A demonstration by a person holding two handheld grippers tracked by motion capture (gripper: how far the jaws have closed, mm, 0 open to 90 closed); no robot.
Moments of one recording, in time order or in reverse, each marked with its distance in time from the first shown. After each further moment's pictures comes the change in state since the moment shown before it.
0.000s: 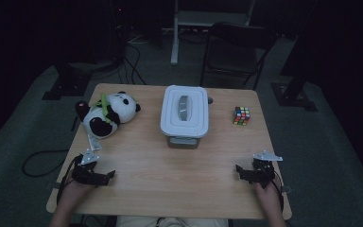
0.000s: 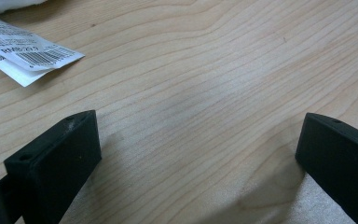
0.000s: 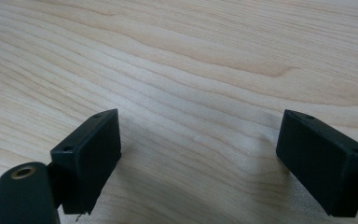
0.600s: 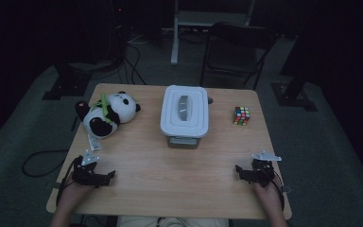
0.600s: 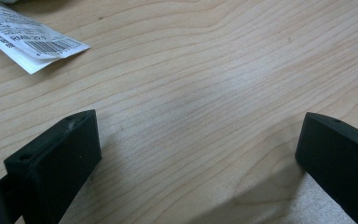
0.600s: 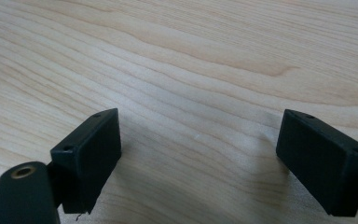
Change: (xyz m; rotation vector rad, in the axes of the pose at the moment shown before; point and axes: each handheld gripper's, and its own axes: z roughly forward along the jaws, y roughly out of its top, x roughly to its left) left arm -0.006 -0.001 -0.002 0.002 0.037 -0.038; right arm 0.002 0.000 0.000 0.007 -0.011 -0.010
